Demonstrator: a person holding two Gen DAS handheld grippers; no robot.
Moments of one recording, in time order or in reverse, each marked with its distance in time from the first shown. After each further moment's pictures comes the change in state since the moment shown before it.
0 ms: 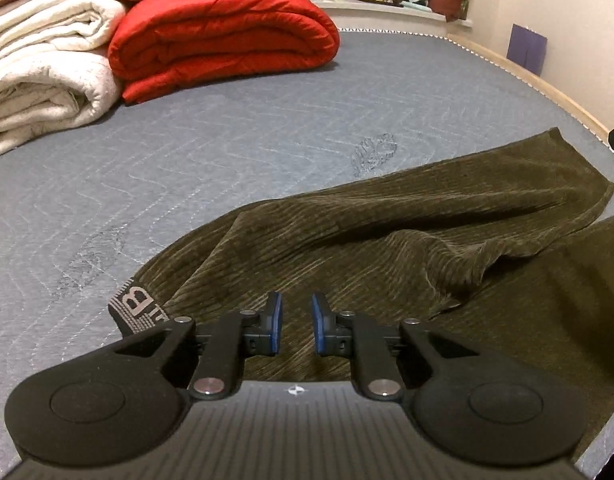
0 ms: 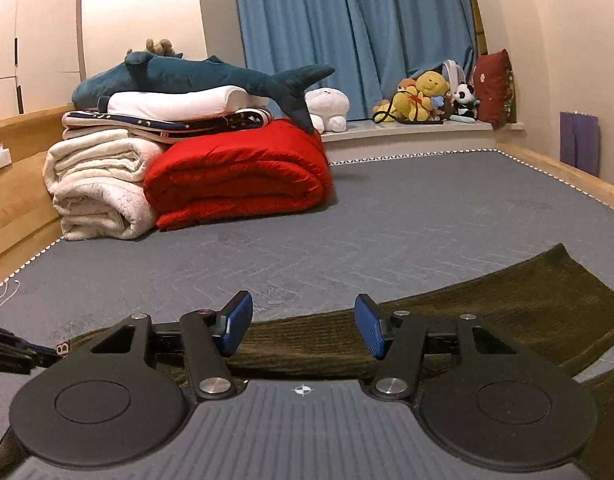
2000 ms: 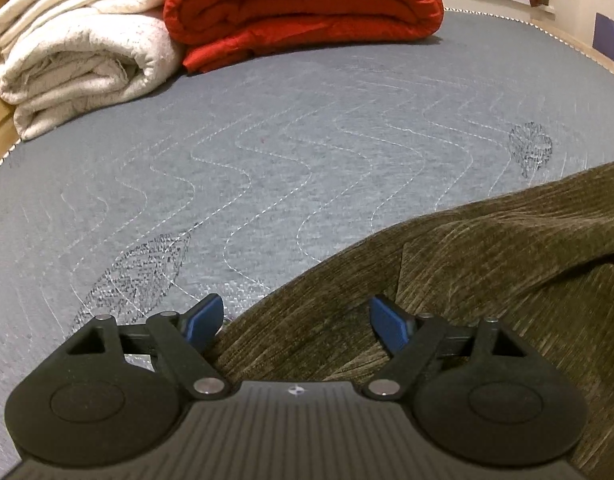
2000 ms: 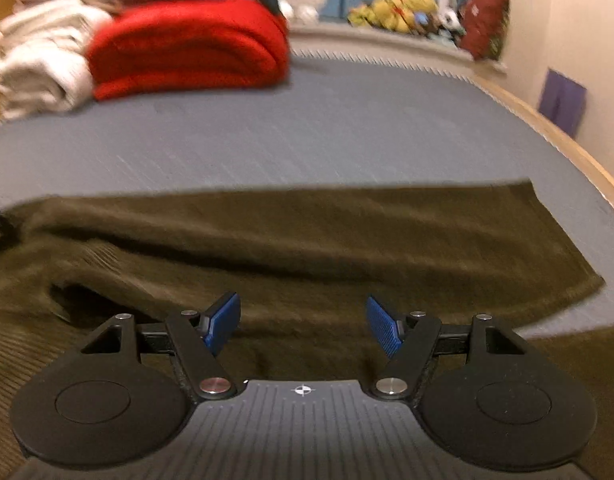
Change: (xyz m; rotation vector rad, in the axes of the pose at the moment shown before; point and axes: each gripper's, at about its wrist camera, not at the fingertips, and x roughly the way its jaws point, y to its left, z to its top) left arm 0.126 0.090 0.012 -0.036 0.036 0.212; right arm 0.062 -0.032 -0.045 -0.108 0.390 -0.222
